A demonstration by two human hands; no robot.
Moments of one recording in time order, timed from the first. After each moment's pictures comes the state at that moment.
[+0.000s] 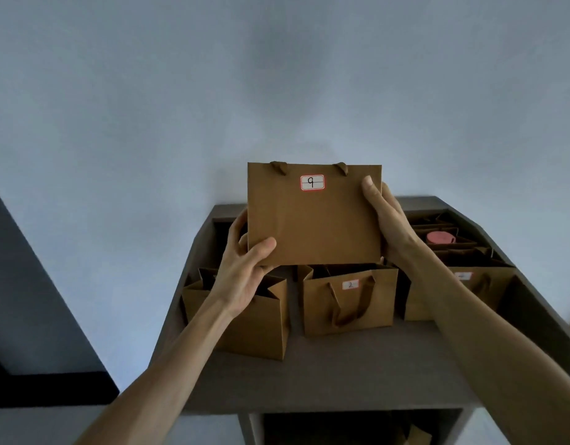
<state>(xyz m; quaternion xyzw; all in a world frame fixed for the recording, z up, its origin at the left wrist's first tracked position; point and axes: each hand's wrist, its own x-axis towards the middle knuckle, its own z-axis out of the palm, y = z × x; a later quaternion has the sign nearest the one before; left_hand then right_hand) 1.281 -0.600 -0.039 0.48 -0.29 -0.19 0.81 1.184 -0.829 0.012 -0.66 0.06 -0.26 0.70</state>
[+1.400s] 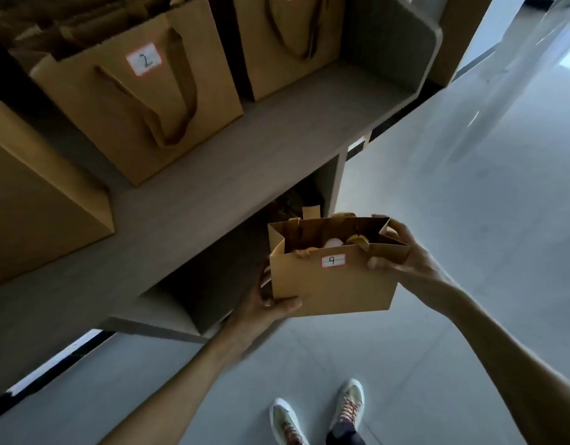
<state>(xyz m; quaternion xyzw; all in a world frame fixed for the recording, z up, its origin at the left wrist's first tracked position) 1.131 -0.624 -0.380 0.64 -0.31 -0.57 0.42 0.885 -0.769 -0.344 -0.58 0.40 -0.24 0.67</state>
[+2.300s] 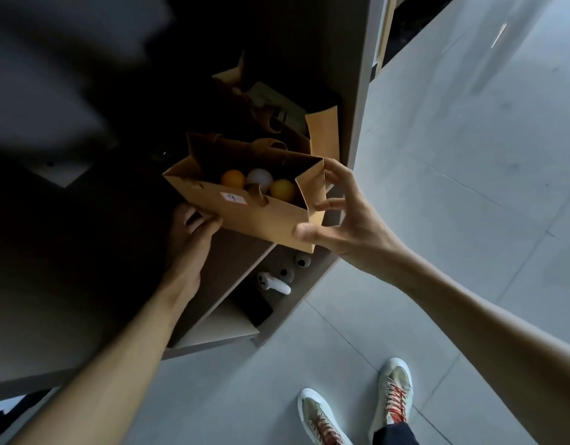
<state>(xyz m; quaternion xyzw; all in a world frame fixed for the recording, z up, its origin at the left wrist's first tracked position) 1.251 -0.696 -0.553 0.75 -0.26 -0.34 0.50 1.012 -0.770 -0.523 -0.63 0.37 -0.29 0.61</state>
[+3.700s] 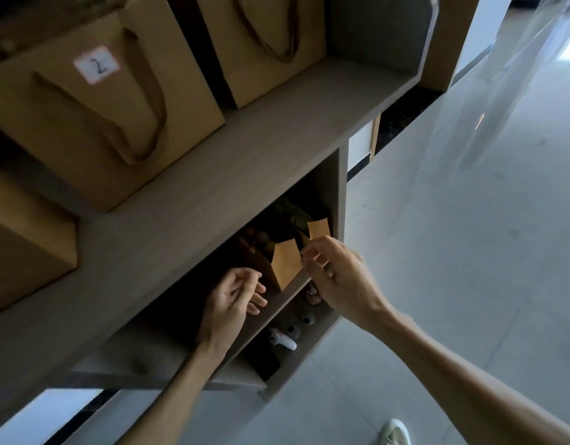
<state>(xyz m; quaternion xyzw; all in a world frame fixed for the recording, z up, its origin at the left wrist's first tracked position) 1.184 -0.653 -0.396 0.70 -0.39 -0.37 0.47 1.000 -0.747 -0.385 -0.77 0.39 -0.32 0.39</state>
